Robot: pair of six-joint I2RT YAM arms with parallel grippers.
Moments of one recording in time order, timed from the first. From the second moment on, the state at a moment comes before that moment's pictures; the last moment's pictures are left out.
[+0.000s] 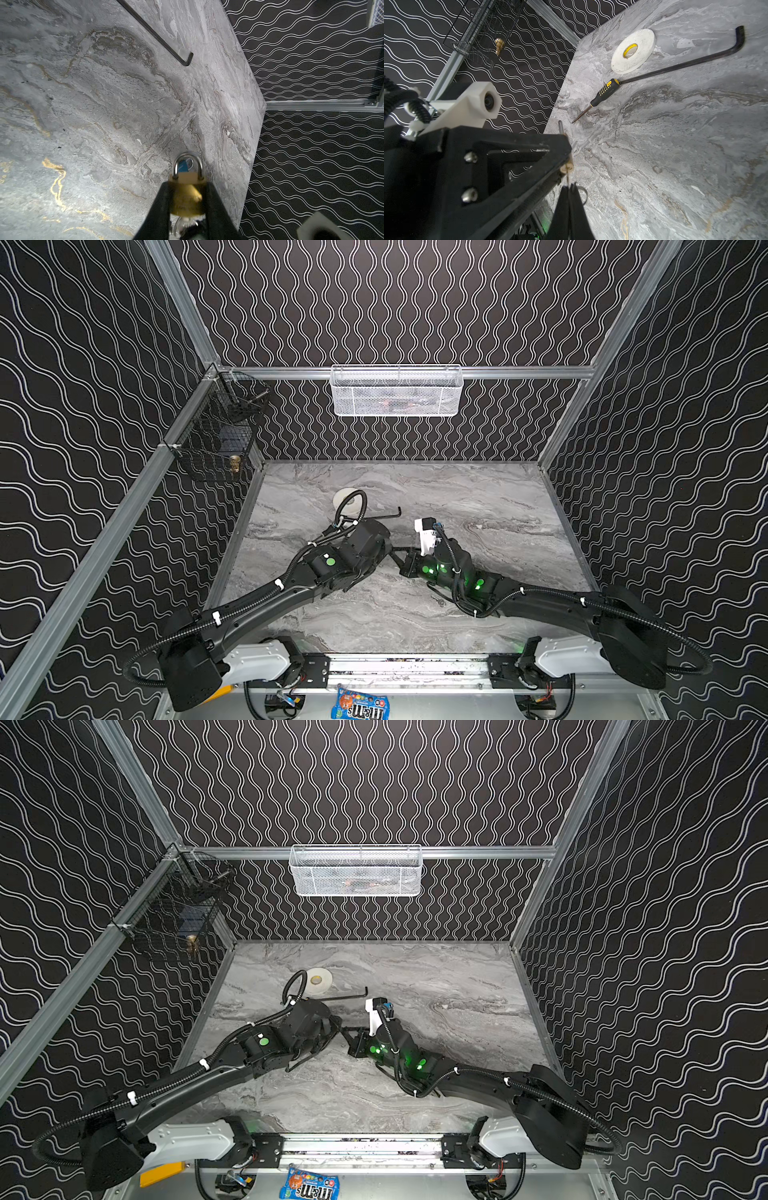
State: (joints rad) left arm -0.88 1.20 0.98 -0.52 -0.32 -1.48; right arm 0.99 1.35 0.68 0.40 0.00 0.91
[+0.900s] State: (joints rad) left arm -0.89 1.15 0.99 -0.50 -0.33 -1.45; right arm 0.99 1.26 0.69 0.33 0.01 0.88
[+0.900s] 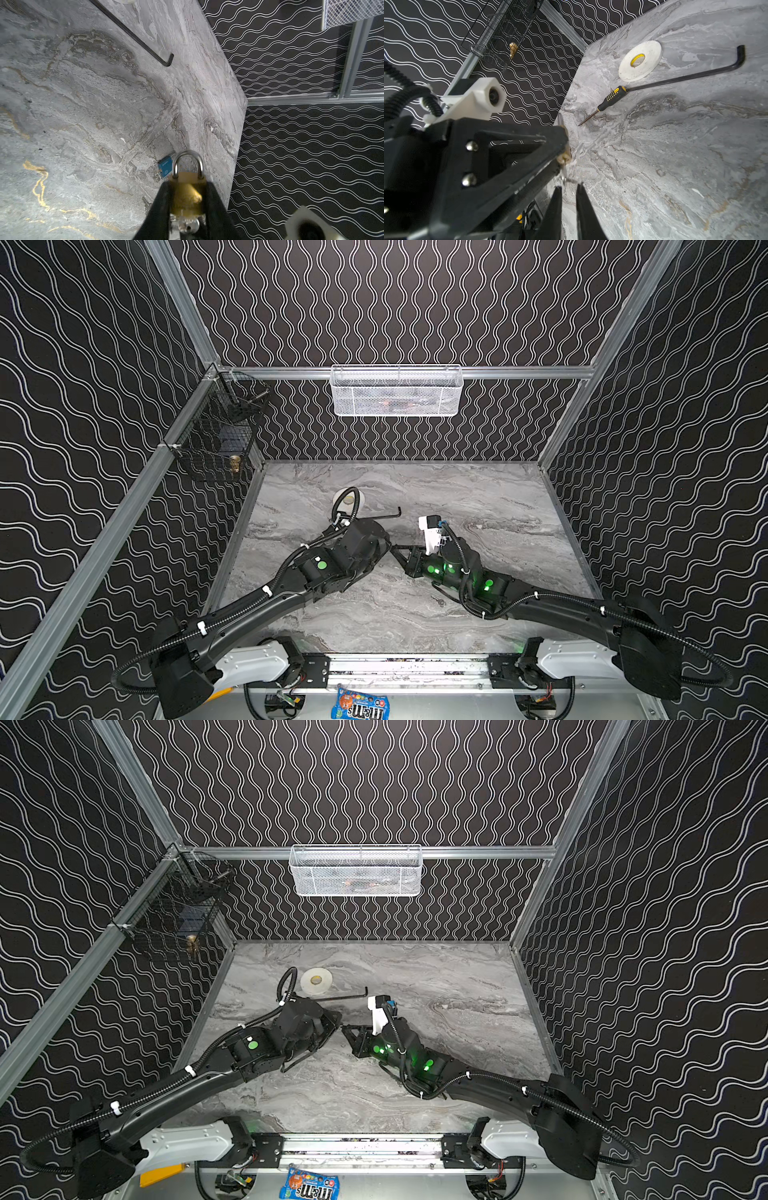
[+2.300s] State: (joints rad) left arm -0.89 1.10 0.95 -0.41 -0.33 -1.46; right arm 0.92 1.33 0.73 0.42 -0.15 1.08
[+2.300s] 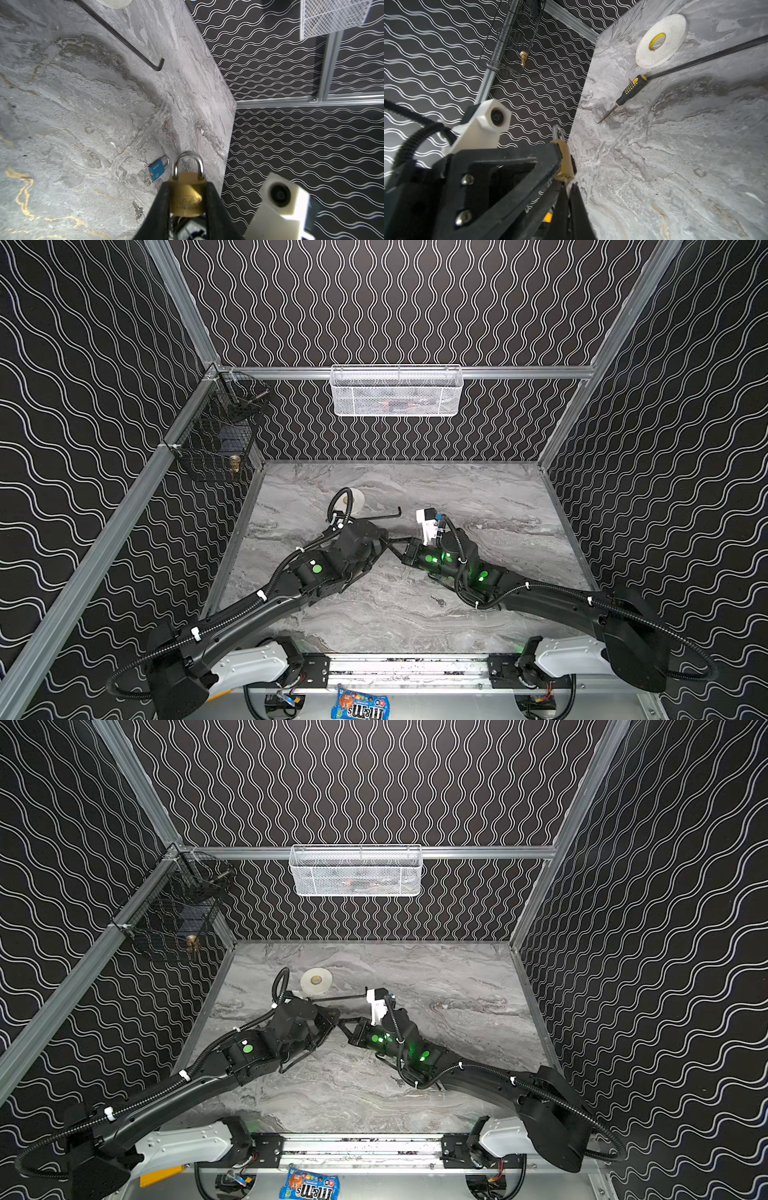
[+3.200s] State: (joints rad) left arm -0.89 1.09 0.95 -0.40 -0.32 -1.42; right arm 0.90 1.28 0.71 0.45 -0.17 1.20
